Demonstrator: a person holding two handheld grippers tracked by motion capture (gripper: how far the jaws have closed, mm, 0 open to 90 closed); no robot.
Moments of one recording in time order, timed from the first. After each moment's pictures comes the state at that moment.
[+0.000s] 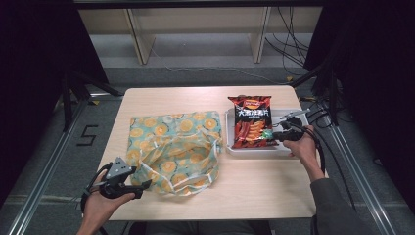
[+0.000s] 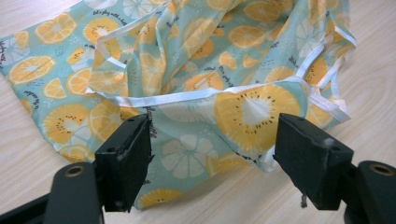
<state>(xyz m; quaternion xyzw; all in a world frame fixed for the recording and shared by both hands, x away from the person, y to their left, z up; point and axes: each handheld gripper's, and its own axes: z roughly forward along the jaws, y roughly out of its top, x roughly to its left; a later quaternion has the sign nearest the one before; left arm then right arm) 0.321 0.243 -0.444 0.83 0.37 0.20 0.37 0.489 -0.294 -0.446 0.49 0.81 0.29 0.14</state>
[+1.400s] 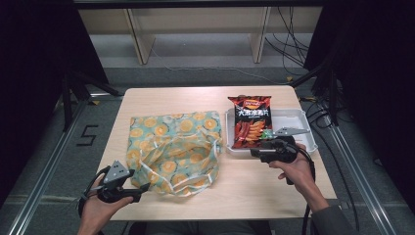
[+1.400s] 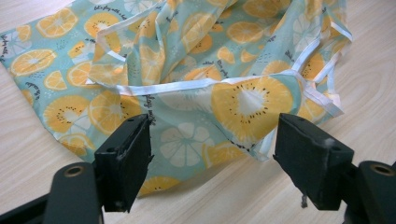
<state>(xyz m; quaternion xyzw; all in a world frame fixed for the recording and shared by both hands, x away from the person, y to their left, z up) 0.312 0.247 -0.446 0.83 0.37 0.20 0.37 0.415 -0.249 -0.437 0.42 0.79 0.44 0.10</state>
